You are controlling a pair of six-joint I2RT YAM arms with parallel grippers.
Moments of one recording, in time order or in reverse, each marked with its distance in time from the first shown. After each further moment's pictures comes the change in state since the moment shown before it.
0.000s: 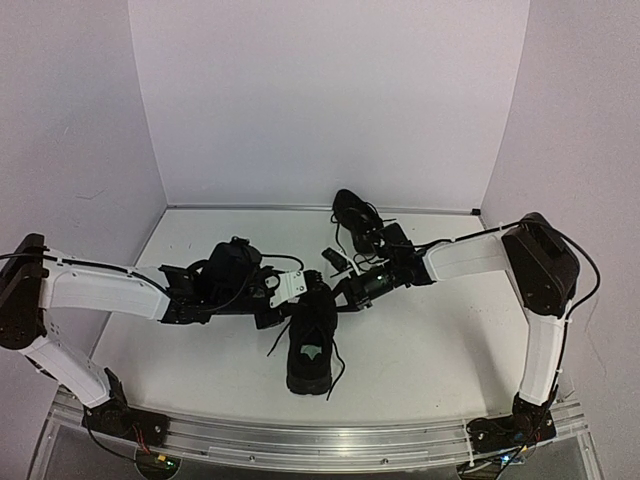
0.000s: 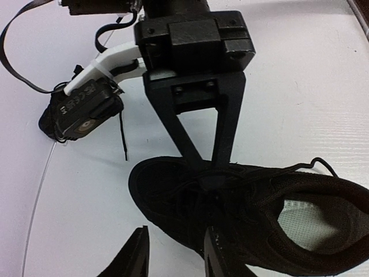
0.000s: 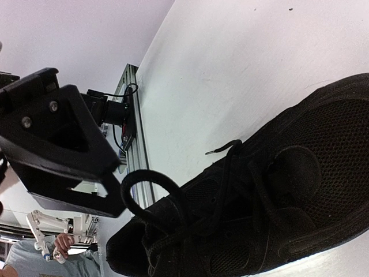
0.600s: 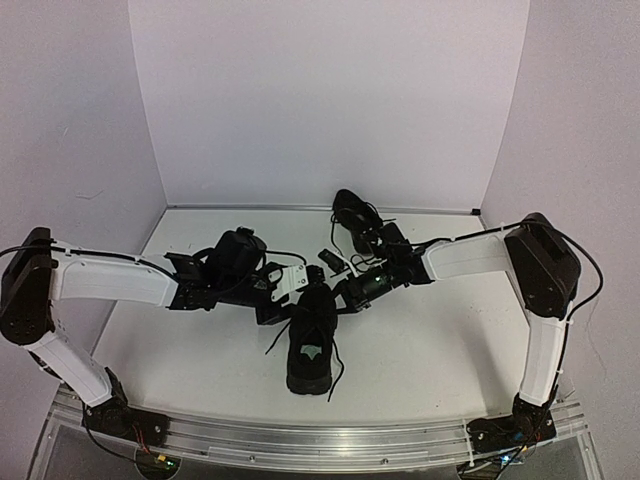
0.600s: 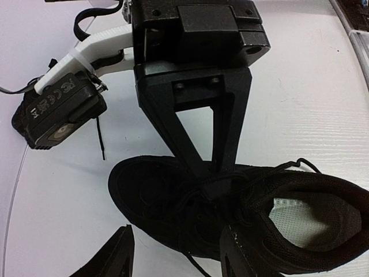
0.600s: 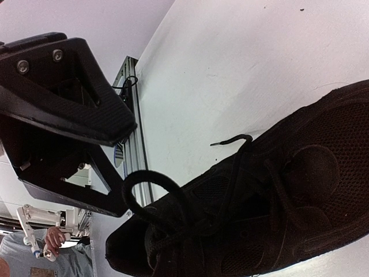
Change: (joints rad) left arm 0.061 0.043 0.083 -0.113 0.153 -0.013; right arm 0.020 -0.013 0.015 -0.061 0.016 -0.065
